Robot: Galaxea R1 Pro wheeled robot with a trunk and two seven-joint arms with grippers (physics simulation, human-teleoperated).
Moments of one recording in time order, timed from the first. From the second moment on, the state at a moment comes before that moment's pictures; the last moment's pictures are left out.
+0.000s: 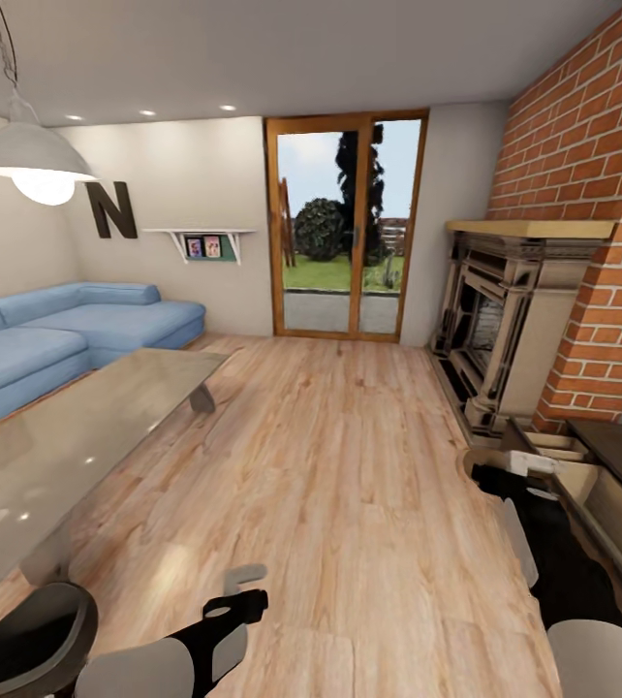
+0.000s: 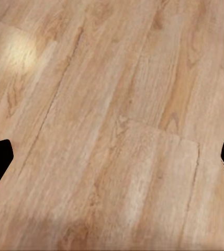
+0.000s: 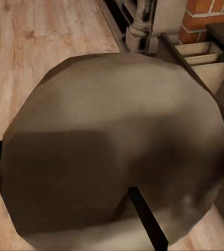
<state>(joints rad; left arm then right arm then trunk) -0.70 -0.17 -2.21 -0.03 2.35 -0.12 0.25 -0.56 -0.10 -0.23 -1.12 -0.04 0.51 -0.18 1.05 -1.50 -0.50</state>
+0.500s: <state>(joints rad) -0.70 -0.17 -2.21 -0.05 2.35 -0.13 0.25 -0.56 -0.13 -0.28 -1.11 -0.05 0.51 -0.18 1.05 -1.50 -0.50</state>
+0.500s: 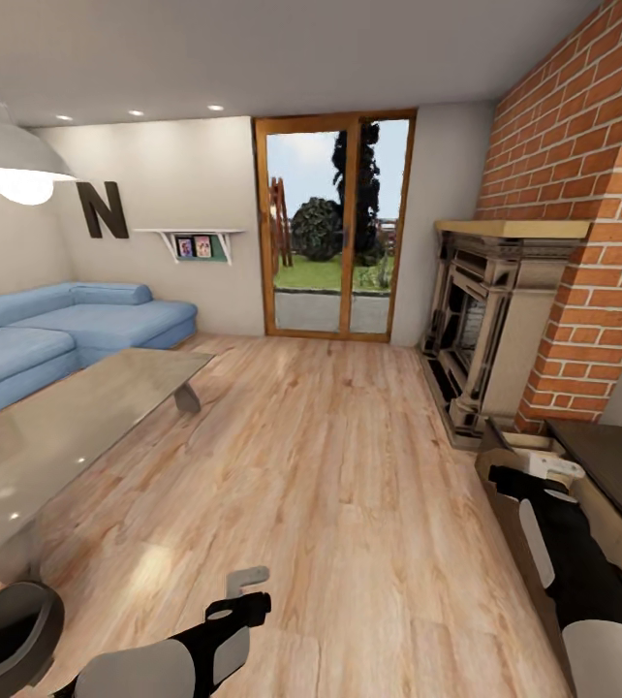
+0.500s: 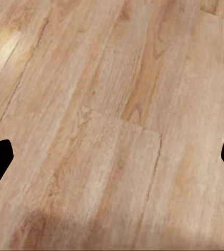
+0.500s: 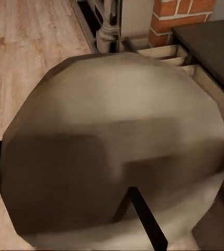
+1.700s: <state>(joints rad) -0.70 -0.17 -2.21 -0.06 2.35 -0.13 0.25 -0.61 -0.21 -0.31 -0.82 -0.05 0.50 -0.24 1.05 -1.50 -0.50</state>
